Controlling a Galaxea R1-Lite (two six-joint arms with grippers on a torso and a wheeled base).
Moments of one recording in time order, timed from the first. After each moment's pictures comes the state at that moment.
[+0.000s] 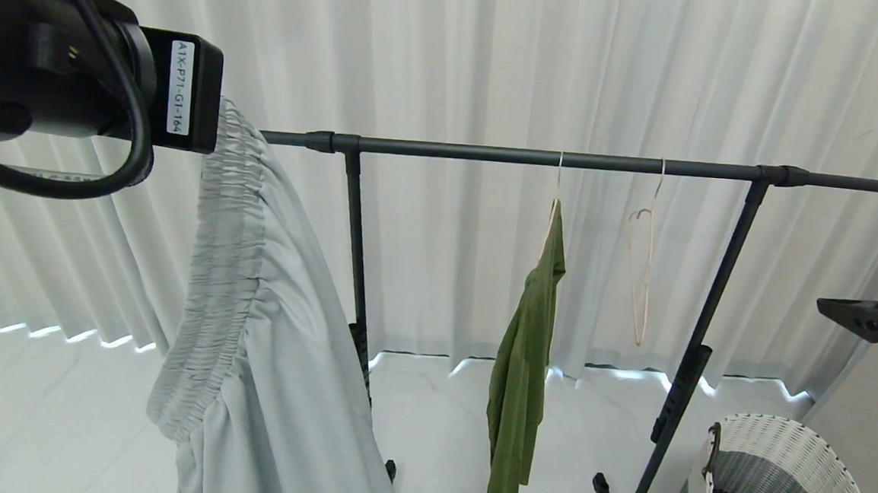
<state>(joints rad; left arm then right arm) -0.67 1.49 -1.78 0.78 0.58 -0.14 0.35 1.21 -1.08 0.34 -0.40 -0.12</state>
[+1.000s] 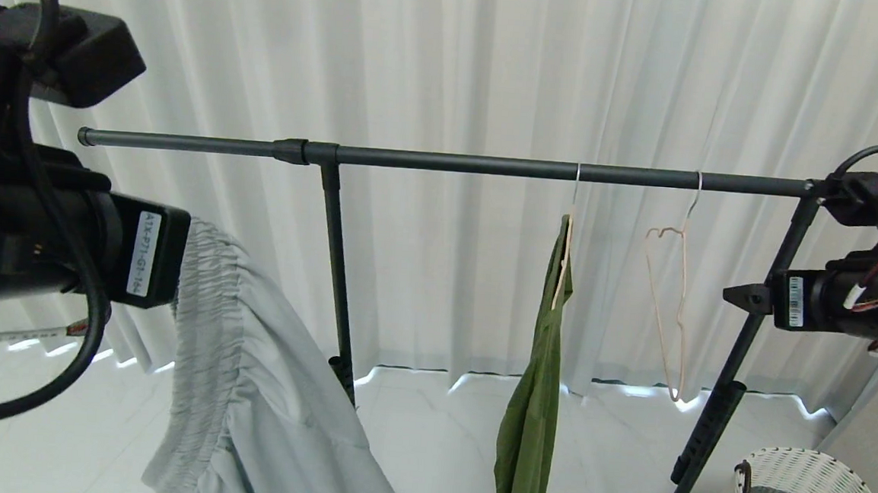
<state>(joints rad) -0.67 1.31 -1.32 0.64 0.57 -0.14 0.38 1.44 -1.09 0.20 -0.36 0.19</state>
